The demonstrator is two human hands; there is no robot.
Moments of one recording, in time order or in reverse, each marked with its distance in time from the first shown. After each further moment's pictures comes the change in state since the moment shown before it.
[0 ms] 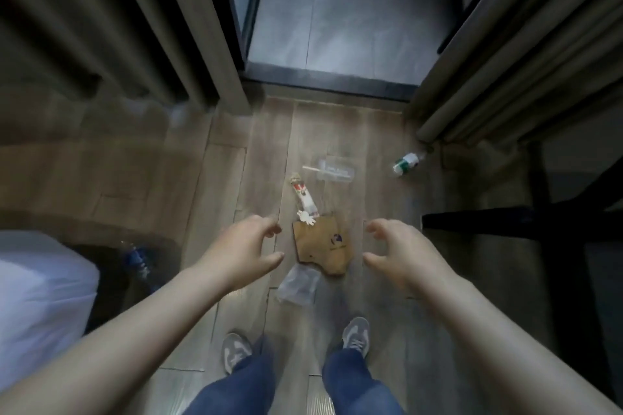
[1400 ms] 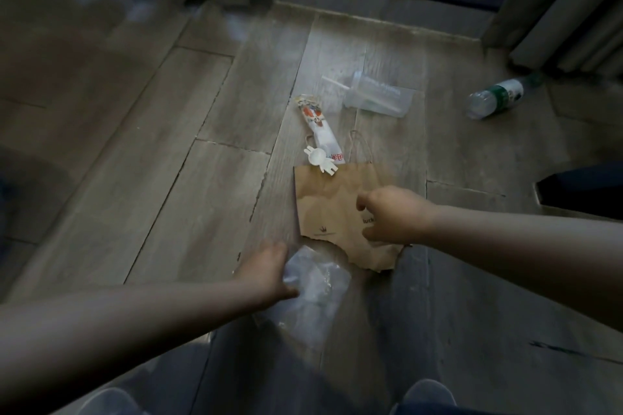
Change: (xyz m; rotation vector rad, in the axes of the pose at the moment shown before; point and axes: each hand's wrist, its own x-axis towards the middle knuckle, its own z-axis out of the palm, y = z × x) left_hand 0.232 -0.217 0.502 -0.032 0.014 -0.128; right_hand 0.315 0.156 0.391 -0.492 -0.016 -0.347
